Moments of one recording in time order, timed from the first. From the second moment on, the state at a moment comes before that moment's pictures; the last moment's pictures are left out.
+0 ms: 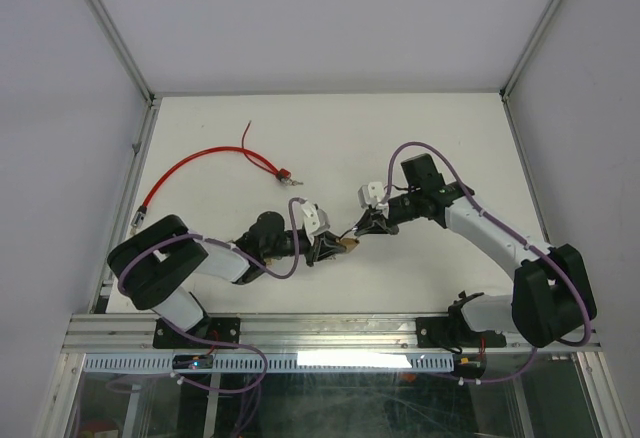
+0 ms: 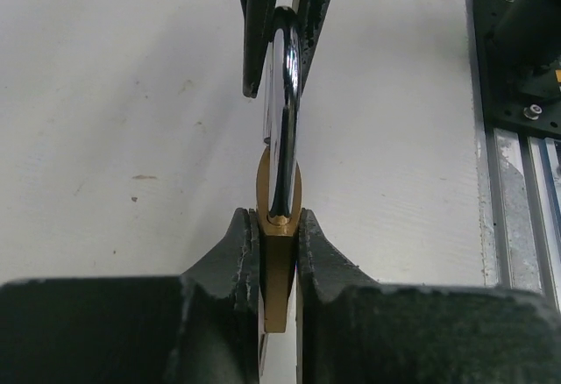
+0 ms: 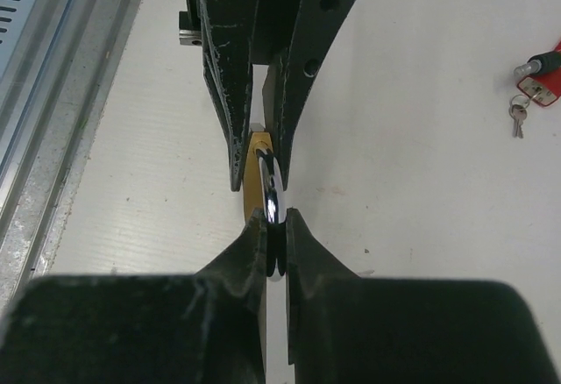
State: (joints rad) left arm -0.84 1.58 0.37 1.04 0.50 -0.03; right arm 0.46 1.30 0.84 -0.51 -1.05 -1.04
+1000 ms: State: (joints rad) left arm -0.84 1.64 0.37 1.02 0.40 0.20; right arm 0.51 1.53 0.95 -0.60 -1.00 -1.07
